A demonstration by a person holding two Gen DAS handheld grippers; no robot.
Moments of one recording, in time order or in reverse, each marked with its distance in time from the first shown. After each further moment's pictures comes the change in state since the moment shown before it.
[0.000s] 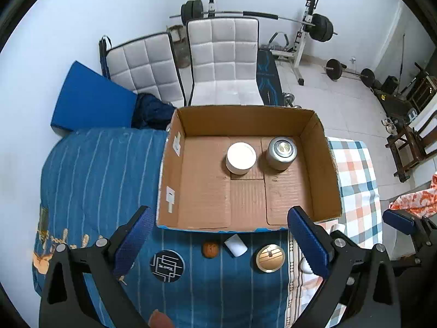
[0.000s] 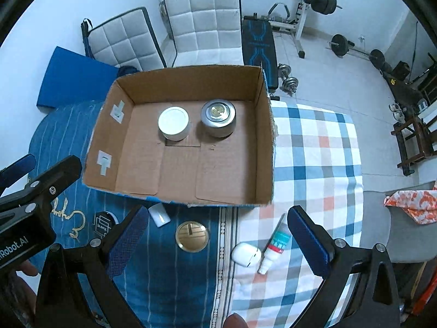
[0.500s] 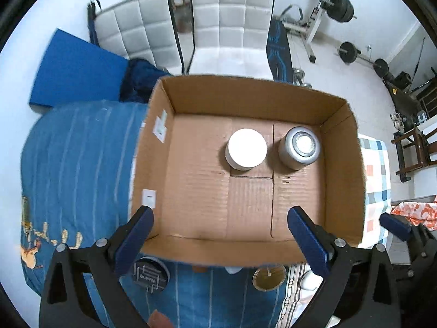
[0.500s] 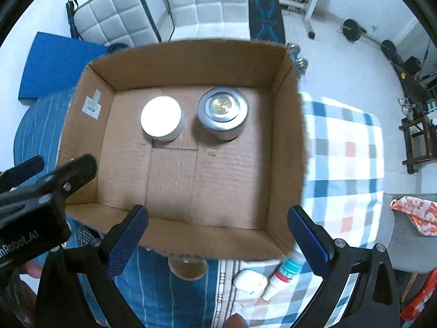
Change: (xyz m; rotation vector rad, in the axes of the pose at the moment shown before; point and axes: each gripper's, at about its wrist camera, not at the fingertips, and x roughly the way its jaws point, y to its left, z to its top) left arm 0.087 0.001 0.038 -0.066 0.195 -0.020; right arm 0.091 0.010 0.044 -0.026 0.129 -0.008
